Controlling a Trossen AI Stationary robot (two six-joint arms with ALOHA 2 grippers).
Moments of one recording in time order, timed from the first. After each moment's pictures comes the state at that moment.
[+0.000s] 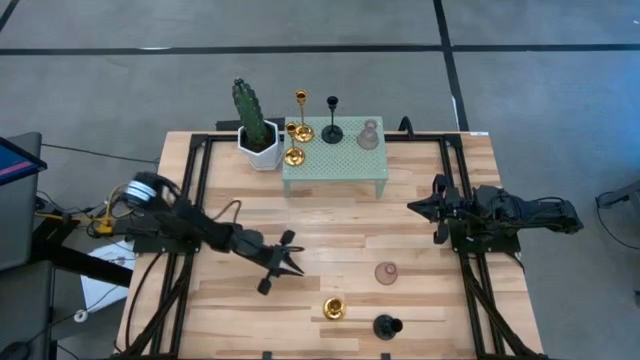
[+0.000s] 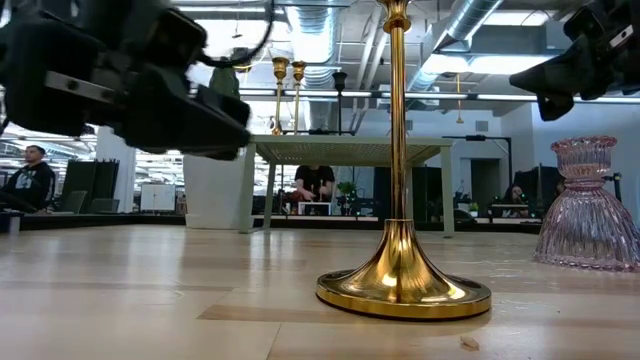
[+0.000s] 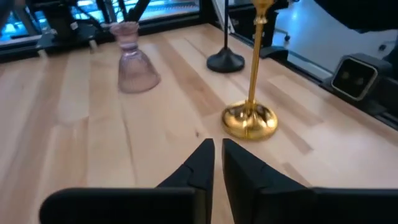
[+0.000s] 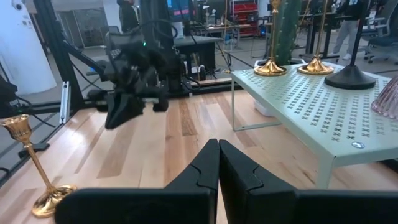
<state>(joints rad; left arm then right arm) -0.34 1.55 0.42 1.02 0.07 0.14 0.06 0.00 0.16 -0.23 0.18 0.09</state>
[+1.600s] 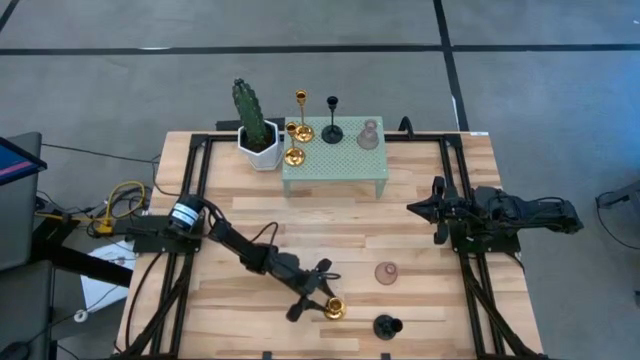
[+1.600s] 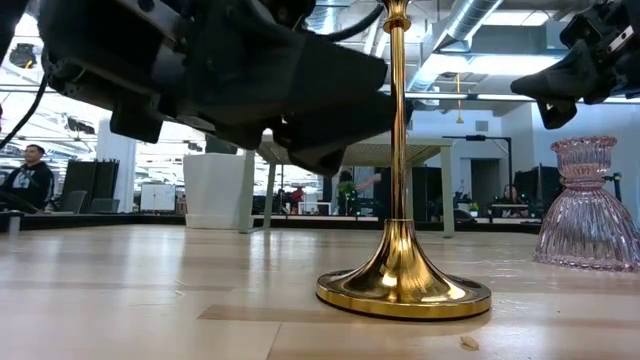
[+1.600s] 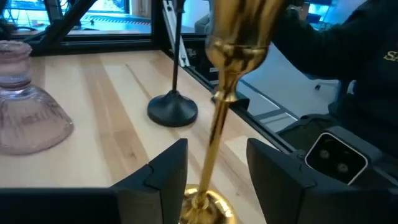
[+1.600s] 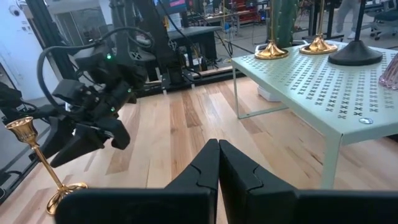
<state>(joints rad) -0.41 1.91 0.85 1.03 0.18 -0.03 0.06 0.01 0.16 -0.27 0.18 0.18</state>
